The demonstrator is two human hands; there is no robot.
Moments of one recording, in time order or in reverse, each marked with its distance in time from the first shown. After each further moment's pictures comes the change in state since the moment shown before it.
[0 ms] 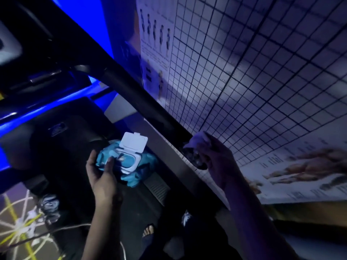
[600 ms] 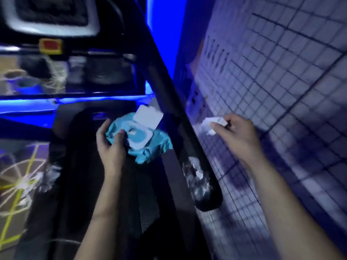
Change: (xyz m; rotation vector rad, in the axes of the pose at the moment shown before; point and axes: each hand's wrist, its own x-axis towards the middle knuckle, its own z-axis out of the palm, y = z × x) left_hand 0.026 -0.110 0.071 -0.042 0.258 0.391; right_hand 0.190 -0.005 -0.042 -0.597 -0.415 -0.550
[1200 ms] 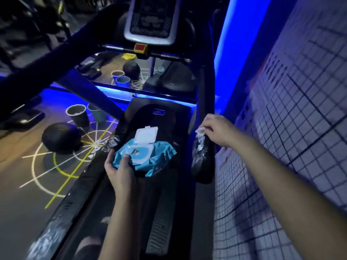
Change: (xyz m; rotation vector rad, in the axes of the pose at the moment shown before) left_hand -0.220 -0.013 -0.047 -0.358 0.601 -0.082; right_hand 0.013 0.030 0.018 -0.687 -0.713 -0.660
